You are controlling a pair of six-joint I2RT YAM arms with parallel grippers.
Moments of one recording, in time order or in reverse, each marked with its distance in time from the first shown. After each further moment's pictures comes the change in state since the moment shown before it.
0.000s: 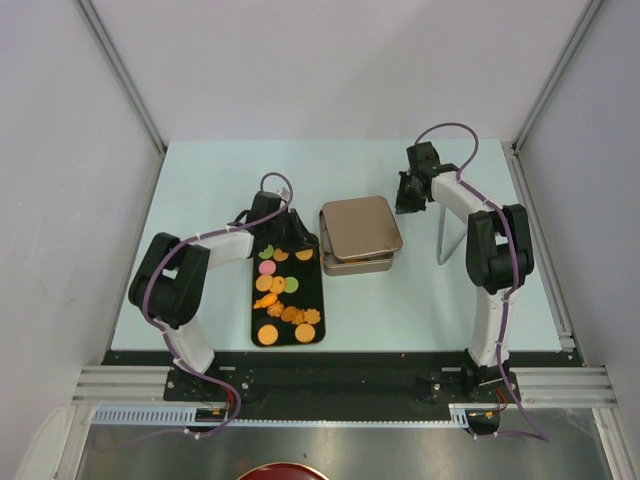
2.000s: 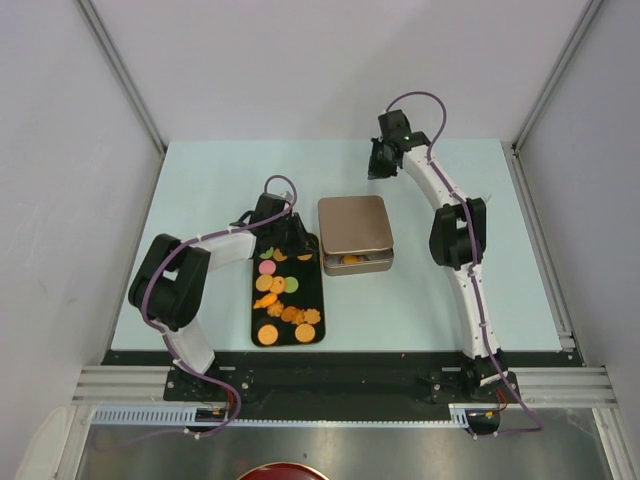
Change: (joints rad) left arm -0.029 -0.010 0.011 -0.079 -0.034 0.030; right arm 0.084 0.466 0.829 -0.251 -0.015 0.019
